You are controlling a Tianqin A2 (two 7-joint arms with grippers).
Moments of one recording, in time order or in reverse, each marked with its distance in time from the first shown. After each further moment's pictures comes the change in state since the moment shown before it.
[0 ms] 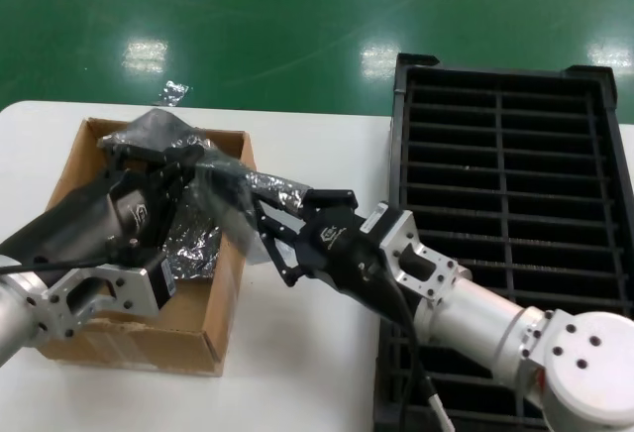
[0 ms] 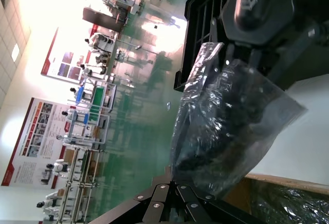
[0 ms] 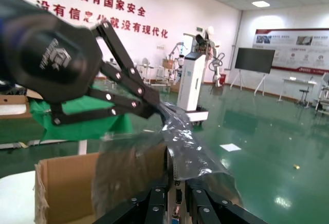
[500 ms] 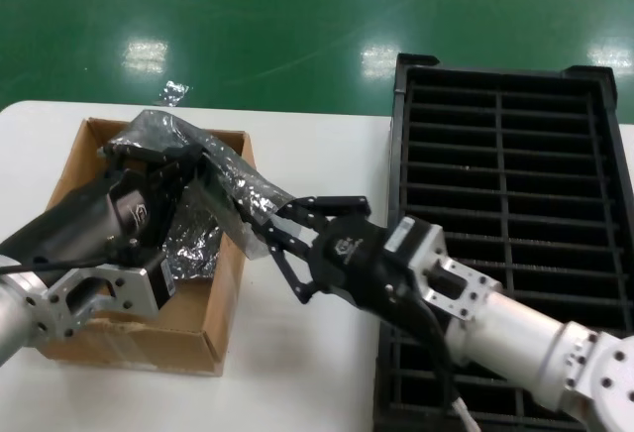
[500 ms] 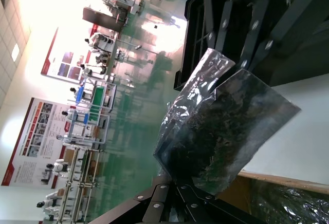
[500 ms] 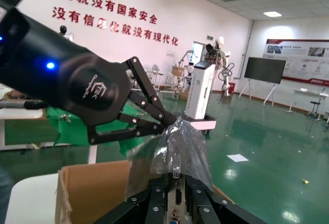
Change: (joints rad) left arm 0.000 0.000 0.000 0.000 0.000 0.000 0.000; right arm -0.064 0.102 -0.002 0.191 -0.018 -0.029 0.081
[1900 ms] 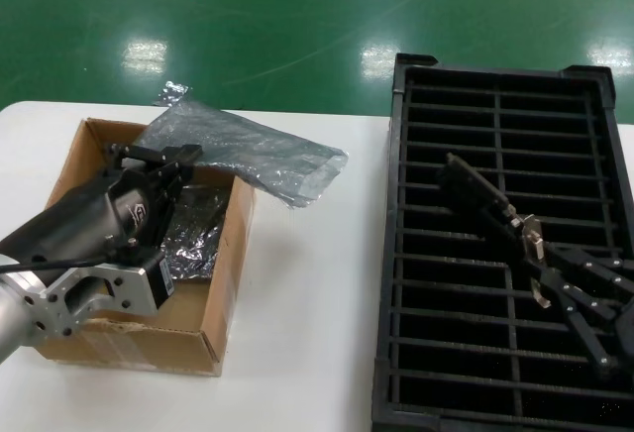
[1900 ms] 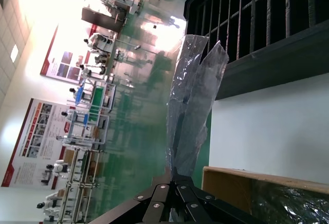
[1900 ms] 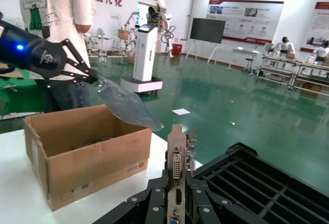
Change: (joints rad) left arm 0.000 0.000 0.000 0.000 0.000 0.000 0.000; right arm -0.654 0.516 0.644 0.433 0.336 -0.063 0.062
